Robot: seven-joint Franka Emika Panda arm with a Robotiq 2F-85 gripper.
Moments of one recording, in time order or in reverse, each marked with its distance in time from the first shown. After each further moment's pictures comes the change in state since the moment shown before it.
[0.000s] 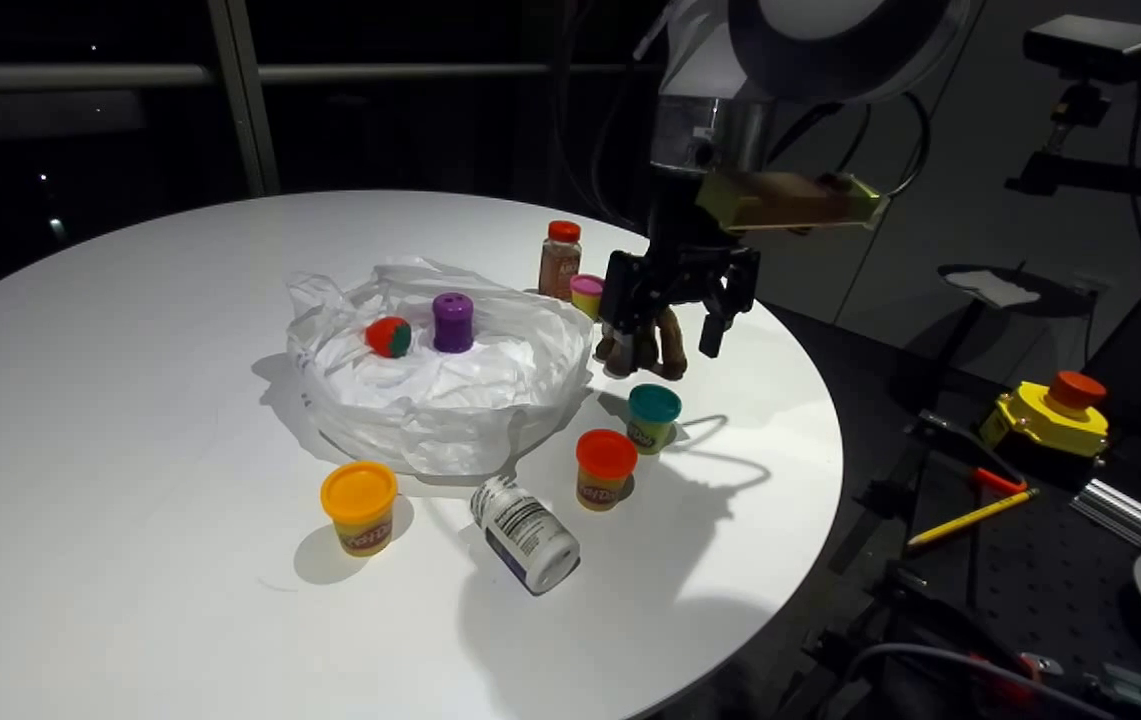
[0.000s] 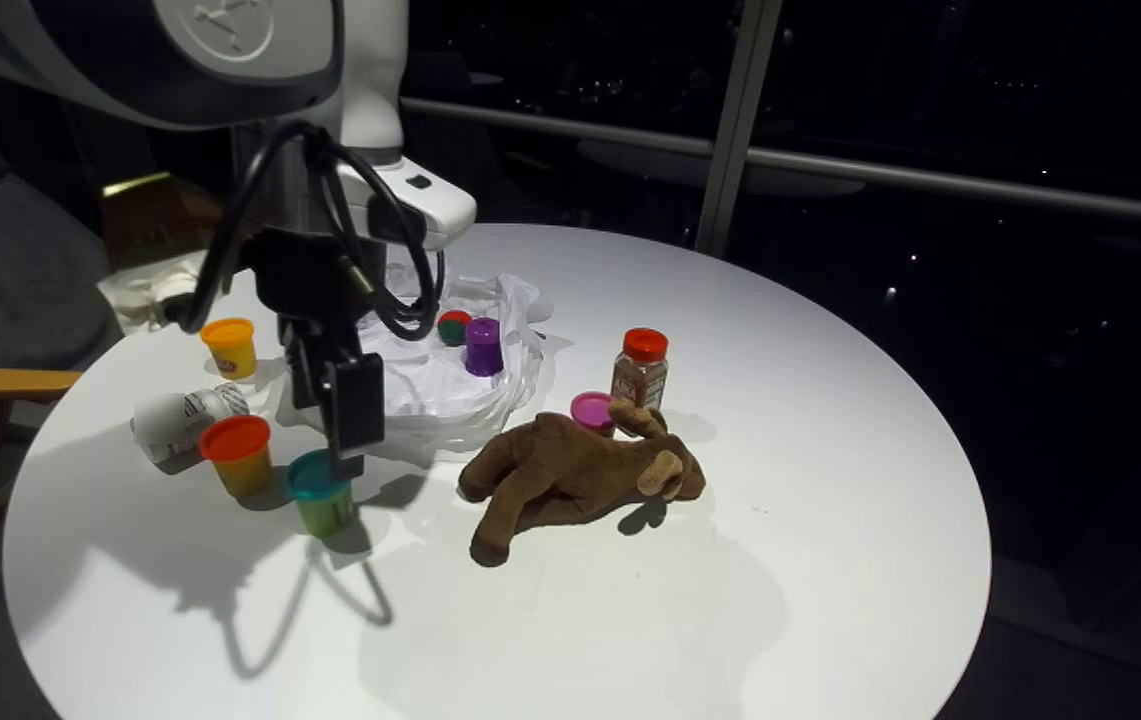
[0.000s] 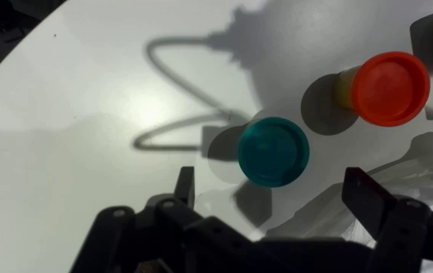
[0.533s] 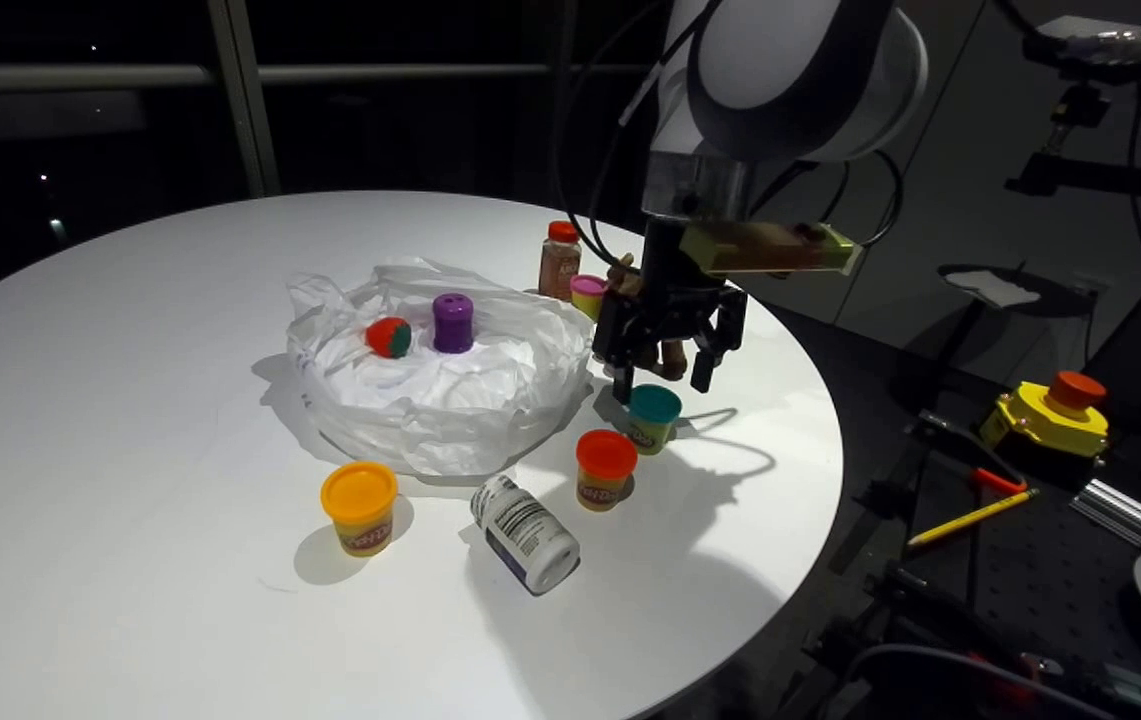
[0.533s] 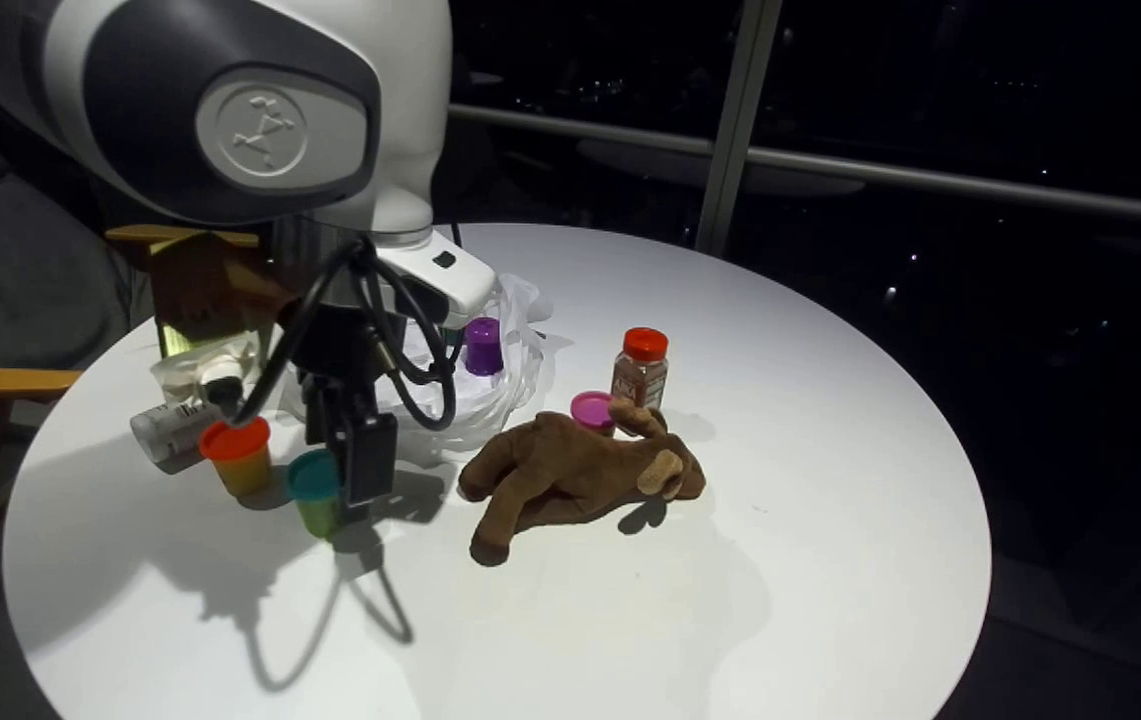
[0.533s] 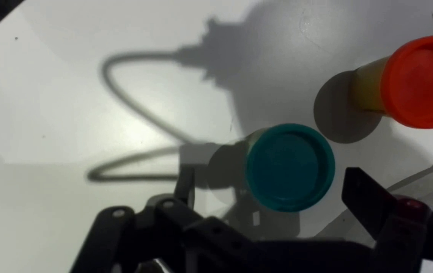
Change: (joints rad) arm -0.037 0.120 0.021 0.037 0.124 0.046 -0.097
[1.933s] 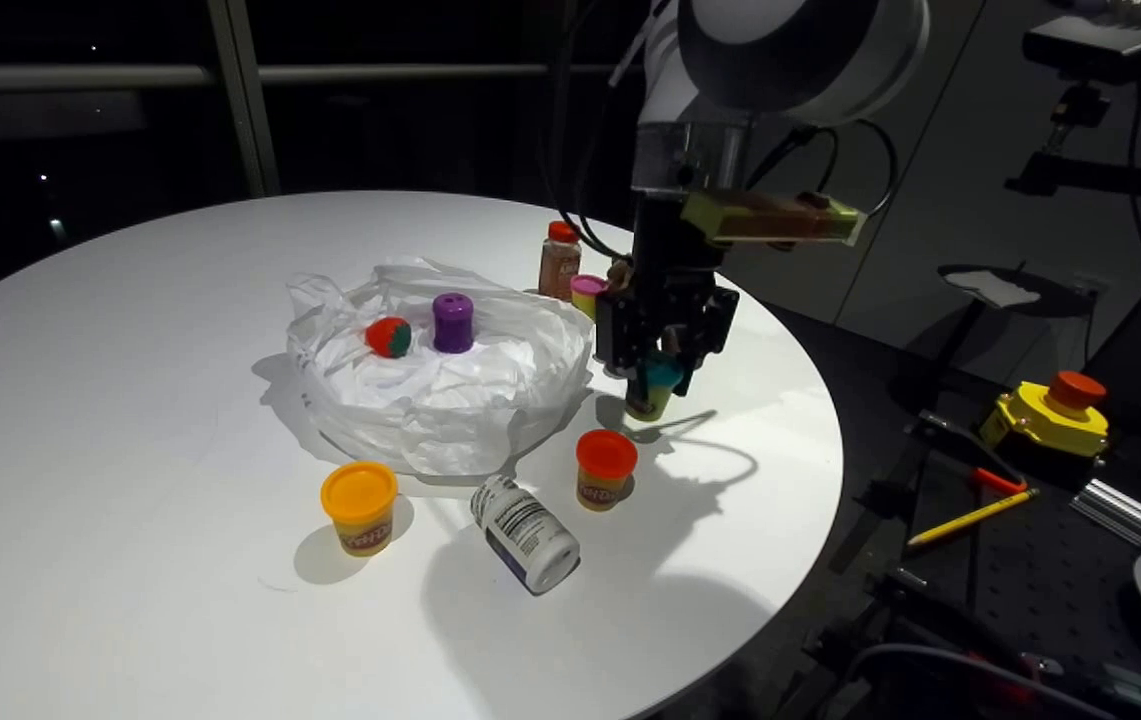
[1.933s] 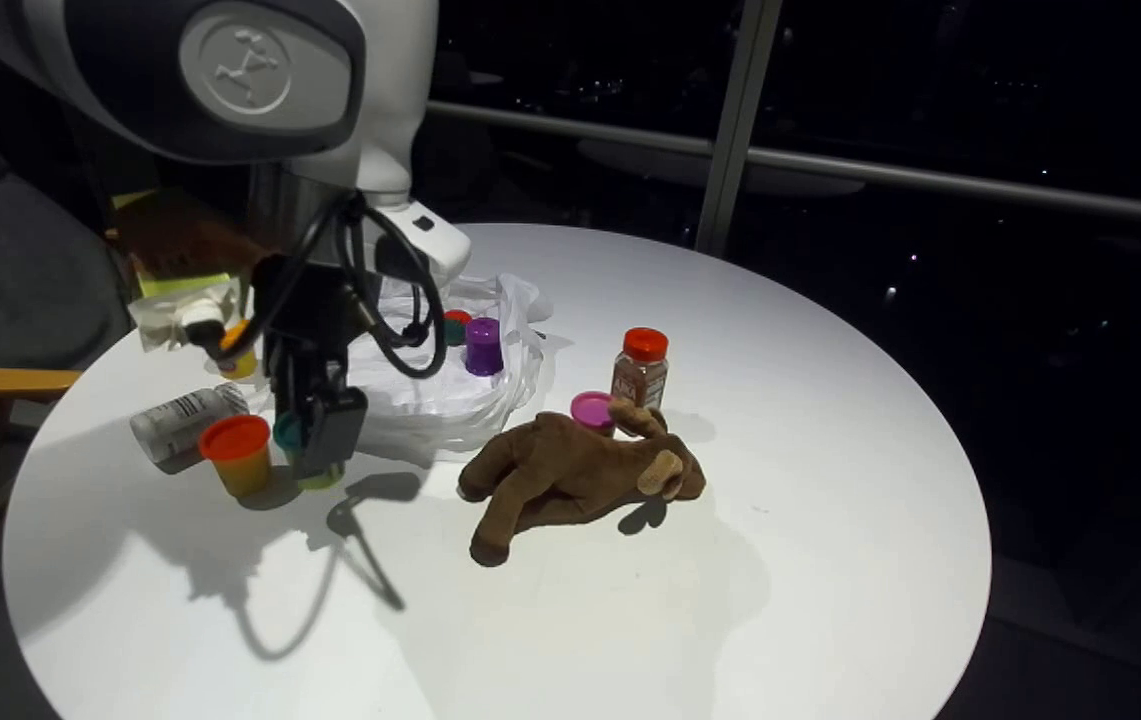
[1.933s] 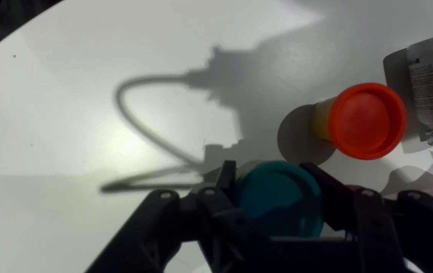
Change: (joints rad) arm -0.006 -0.053 0.039 0.022 0.013 -0.117 -0.040
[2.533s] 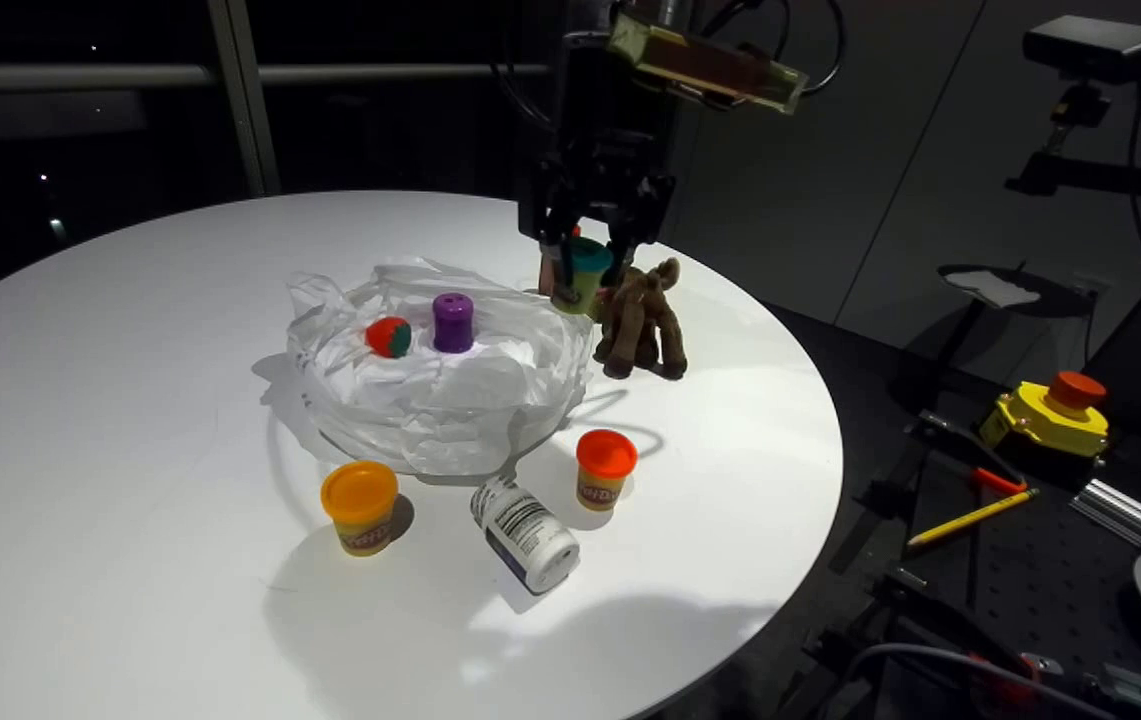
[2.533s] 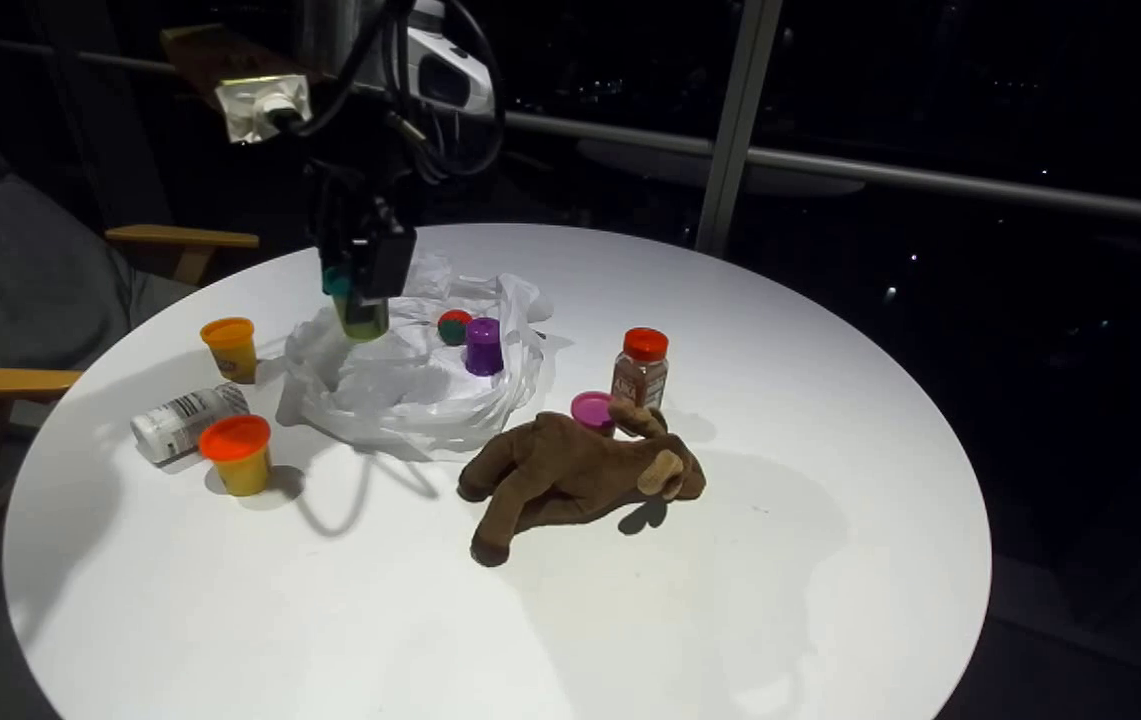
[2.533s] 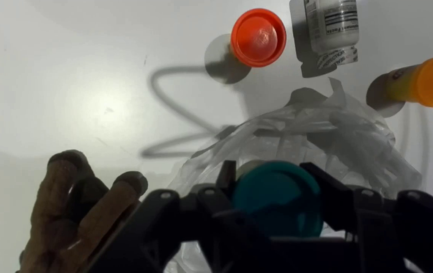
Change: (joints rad) arm 0.016 -0.040 -0.006 0.223 -0.053 -0.168 0.041
